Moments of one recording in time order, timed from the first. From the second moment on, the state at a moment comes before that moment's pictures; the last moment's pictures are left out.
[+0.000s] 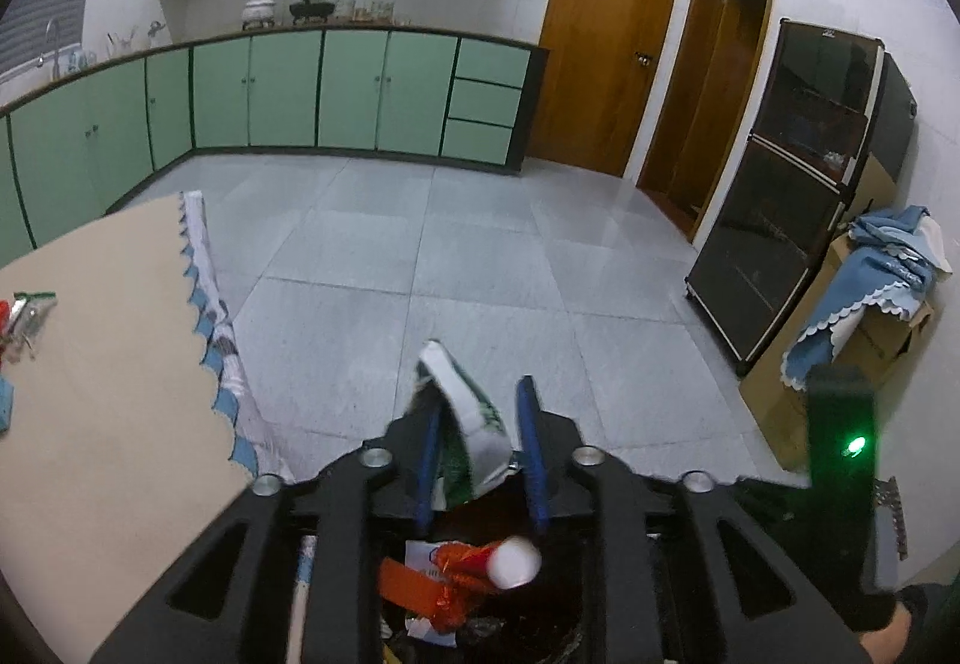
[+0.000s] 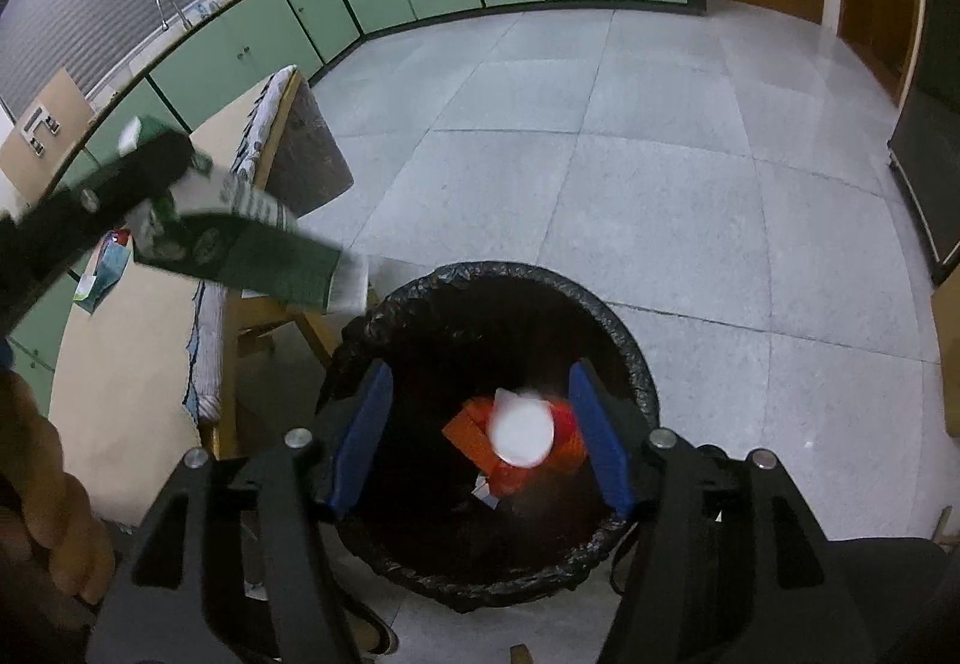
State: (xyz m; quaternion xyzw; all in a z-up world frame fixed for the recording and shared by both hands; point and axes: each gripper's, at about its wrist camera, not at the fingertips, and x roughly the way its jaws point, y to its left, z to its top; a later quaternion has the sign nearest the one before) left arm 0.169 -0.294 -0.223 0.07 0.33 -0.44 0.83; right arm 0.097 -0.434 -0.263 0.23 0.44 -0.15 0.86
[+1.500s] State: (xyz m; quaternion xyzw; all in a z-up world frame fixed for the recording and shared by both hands) left arm 0.136 -0.315 -0.212 0.24 0.29 -0.45 0.81; right arm 0.065 -0.469 -0.238 0.28 0.36 -0.18 0.87
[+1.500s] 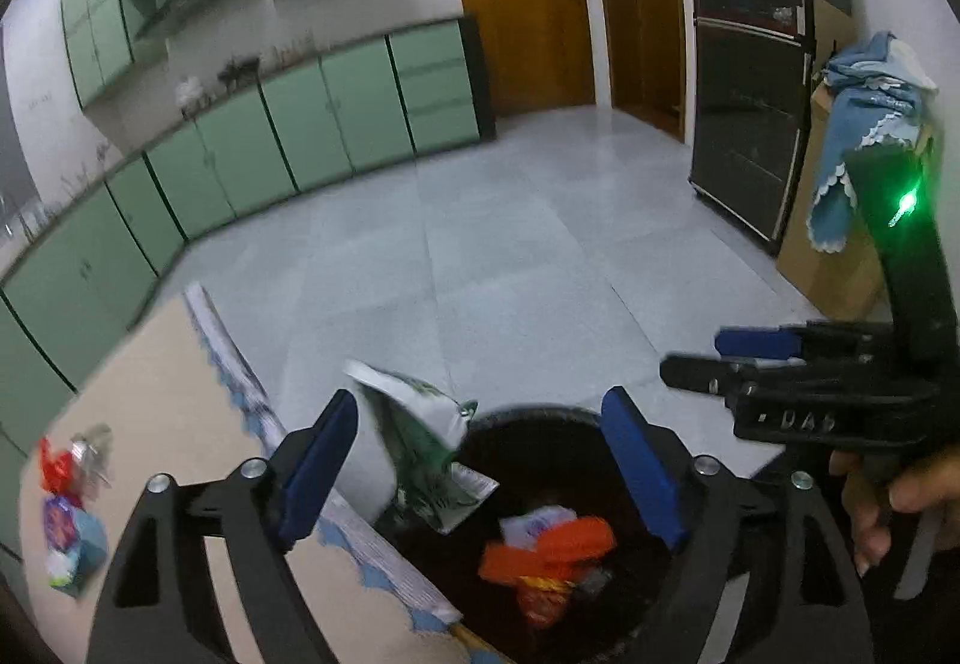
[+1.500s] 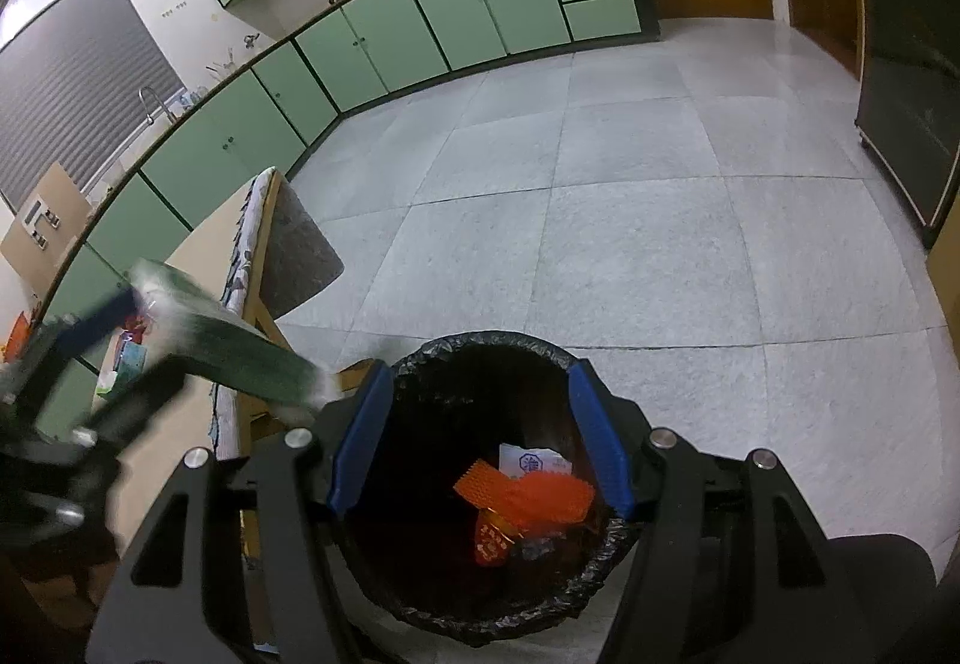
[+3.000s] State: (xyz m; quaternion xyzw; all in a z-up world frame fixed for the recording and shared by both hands) left arm 0.134 -0.099 -0.157 0.08 0.28 -0.20 0.93; right arm 0.103 -0.312 -0.140 0.13 0.34 -0.04 0.93
